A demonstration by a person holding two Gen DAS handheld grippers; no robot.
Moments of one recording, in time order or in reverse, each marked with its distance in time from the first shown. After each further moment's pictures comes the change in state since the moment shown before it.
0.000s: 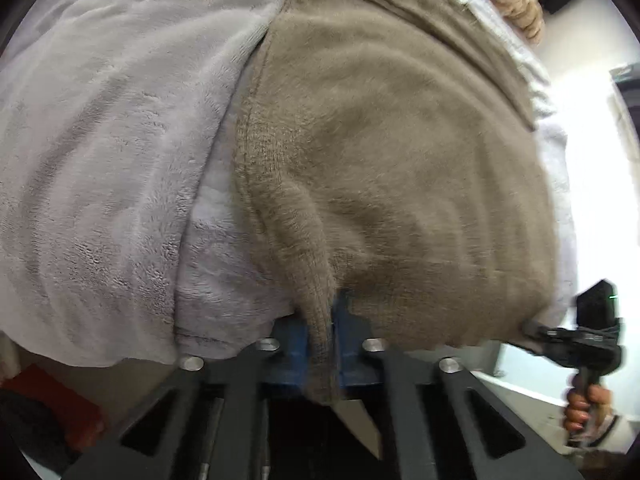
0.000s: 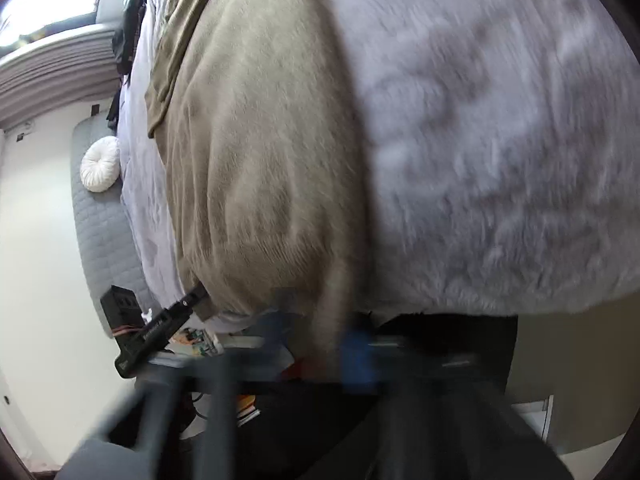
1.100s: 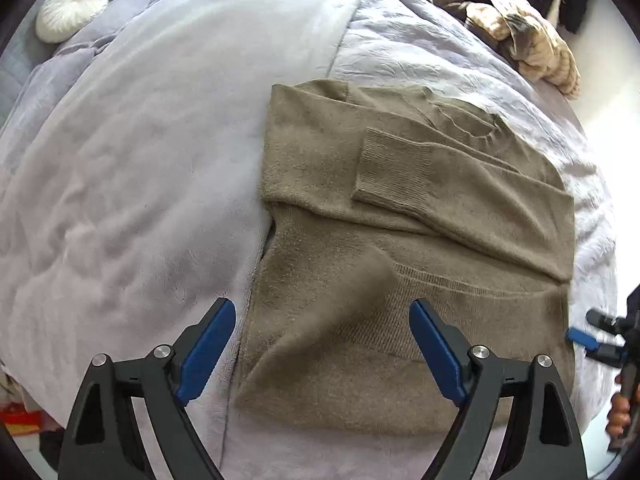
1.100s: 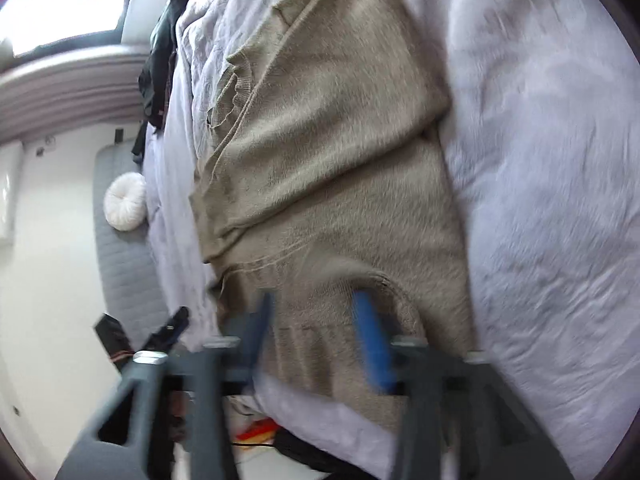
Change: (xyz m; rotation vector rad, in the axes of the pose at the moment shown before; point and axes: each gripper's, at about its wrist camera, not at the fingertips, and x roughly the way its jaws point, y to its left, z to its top) left arm -0.024 -0.081 0.209 0.055 -0.218 0.307; right arm -0.053 0.098 0.220 -0.146 -0.082 -0.026
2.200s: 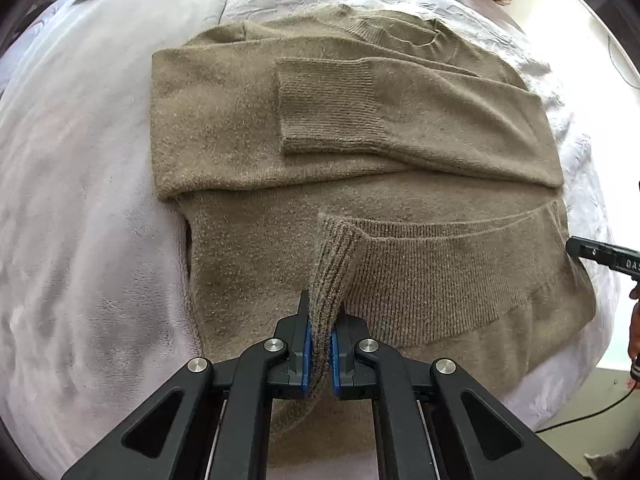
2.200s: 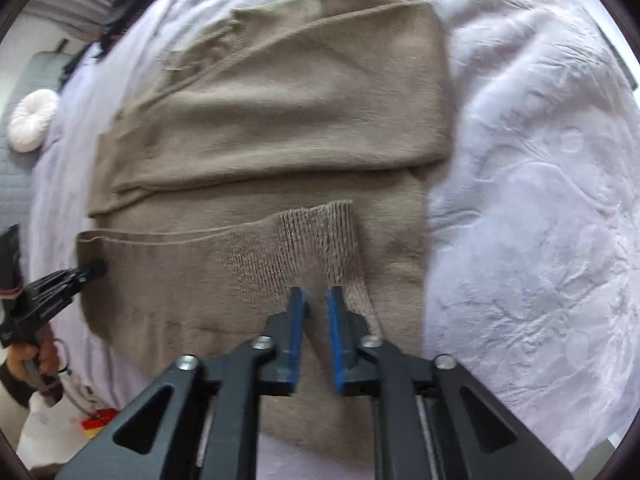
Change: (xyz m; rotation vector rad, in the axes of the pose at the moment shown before) left arm 0.066 -0.010 0.002 0.297 0.159 -0.160; right arm 0.035 0.043 -0.012 -0.240 -0.050 -0.529
